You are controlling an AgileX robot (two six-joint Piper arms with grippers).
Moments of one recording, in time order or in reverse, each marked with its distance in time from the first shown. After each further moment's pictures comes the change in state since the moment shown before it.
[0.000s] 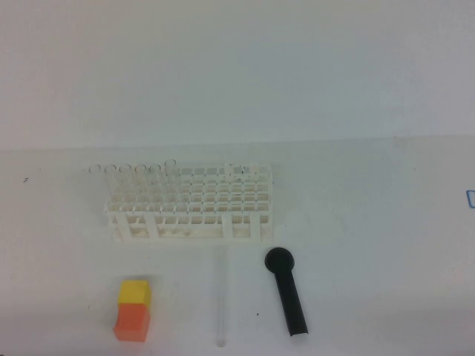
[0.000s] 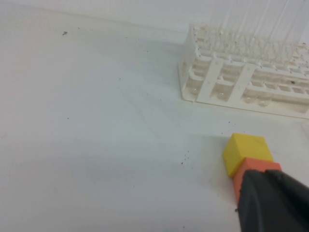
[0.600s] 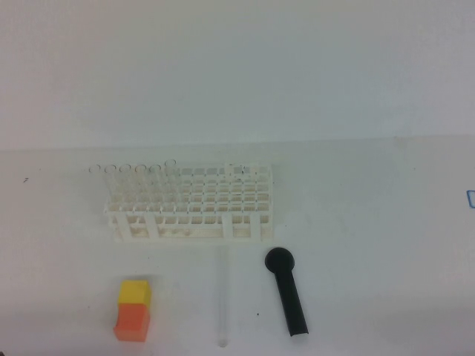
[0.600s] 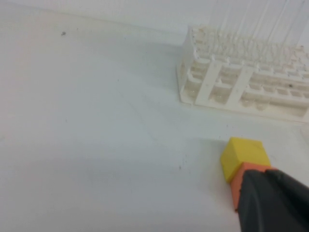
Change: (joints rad) right arm 0.000 0.000 0.000 -0.002 0.000 0.000; left arm 0.000 0.000 0.000 -0.014 -0.032 0.000
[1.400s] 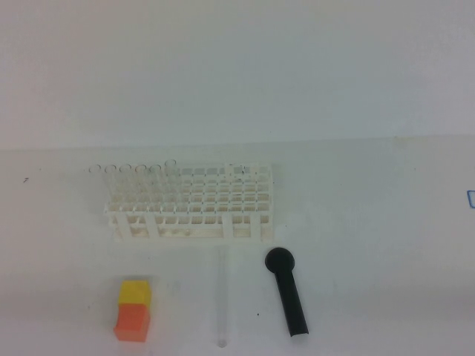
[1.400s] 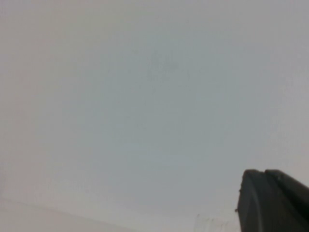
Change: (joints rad) right arm 0.000 0.000 0.007 -0.015 -0.569 0.005; left arm 0.000 0.000 0.000 -0.003 -0.572 -0.113
